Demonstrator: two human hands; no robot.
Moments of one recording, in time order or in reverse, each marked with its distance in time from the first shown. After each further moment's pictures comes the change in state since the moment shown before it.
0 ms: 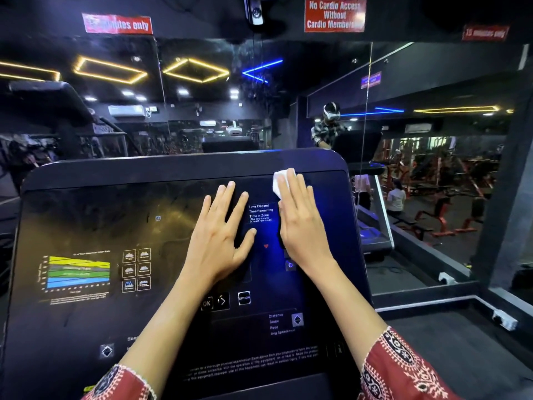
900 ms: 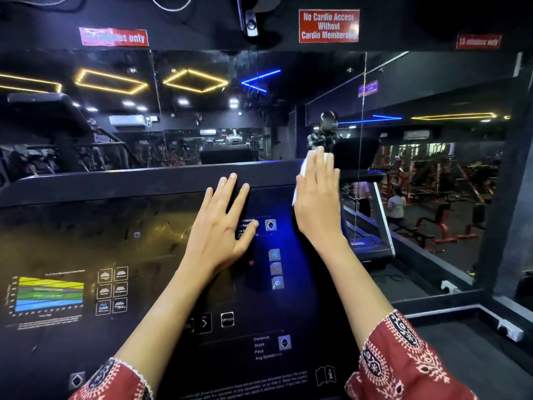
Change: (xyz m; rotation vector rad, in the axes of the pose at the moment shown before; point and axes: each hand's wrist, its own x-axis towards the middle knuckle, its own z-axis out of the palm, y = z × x) left_hand 0.044 0.012 0.011 -0.002 0.011 0.016; right_hand 0.058 0.048 -0.017 -0.217 0.053 0.155
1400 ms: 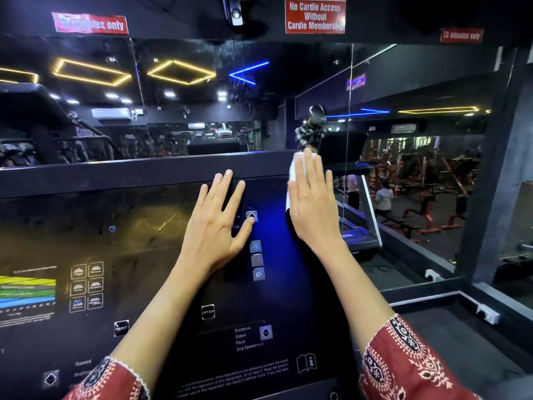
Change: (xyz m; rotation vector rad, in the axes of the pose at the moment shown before) left_hand -0.002 0.023 0.011 -0.014 0.022 0.014; right_hand -0.024 0.023 -0.013 0.017 -0.052 -0.052
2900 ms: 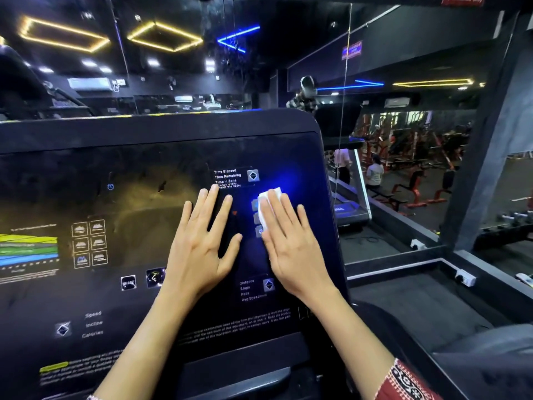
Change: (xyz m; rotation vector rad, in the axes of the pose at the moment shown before) left_hand -0.091 0.011 -0.013 -0.050 -0.012 -0.031; right_hand -0.130 -0.039 -0.004 0.003 -0.101 -0.163
